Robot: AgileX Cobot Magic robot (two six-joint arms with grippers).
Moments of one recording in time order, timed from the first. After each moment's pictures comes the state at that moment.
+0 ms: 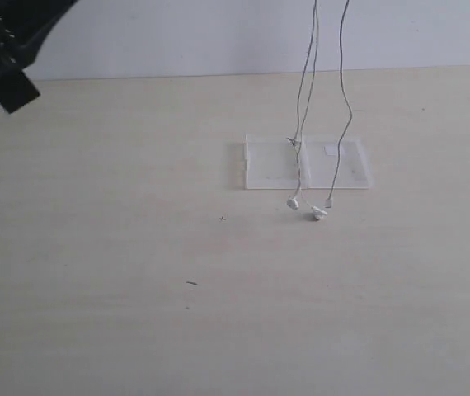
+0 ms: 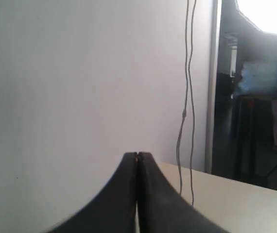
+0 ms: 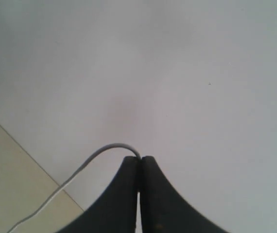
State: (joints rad) left arm -0.13 1.28 -0.55 0.77 -1.07 -0.60; right arm 0.64 1.49 -2.08 -0.37 0.98 -0.32
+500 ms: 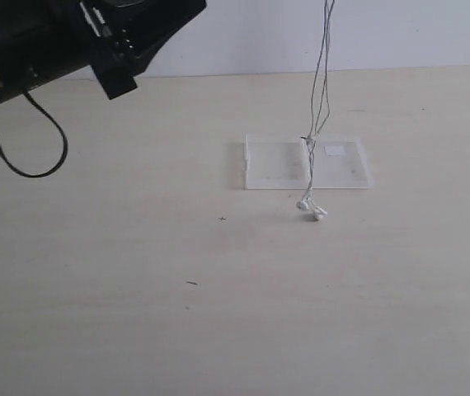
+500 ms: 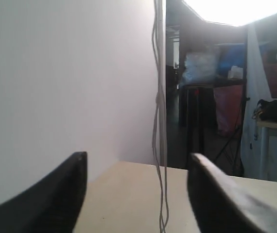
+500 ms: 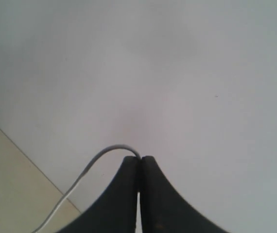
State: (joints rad) left arm -0.22 1.57 -0.80 0.87 -1.17 -0.60; right arm 0.64 1.49 -2.08 -0.33 0.95 -0.32
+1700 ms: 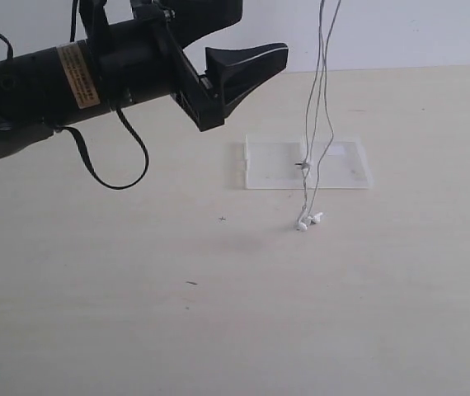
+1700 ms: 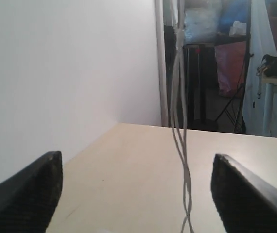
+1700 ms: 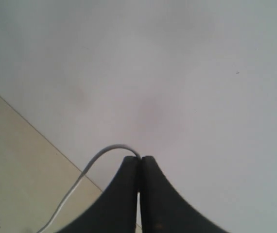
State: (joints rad) left arm -0.37 1.72 -0.91 0.81 -0.99 -0.50; right arm 0.64 1.47 -2.08 -0.29 1.03 -0.27
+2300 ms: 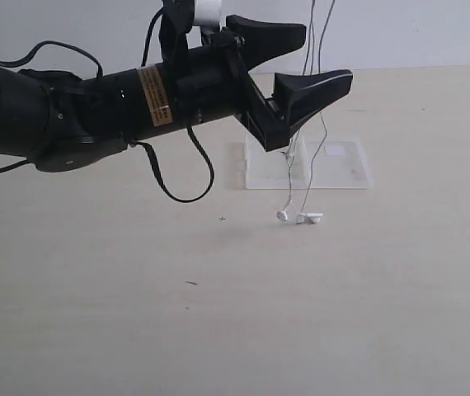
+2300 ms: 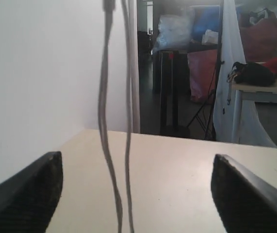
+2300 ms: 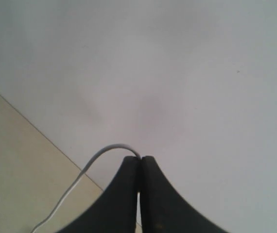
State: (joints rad) left arm -0.49 1.88 -1.03 0.76 -1.02 -0.50; right arm 0.64 1.47 -2.08 -0.29 1.03 -0.27
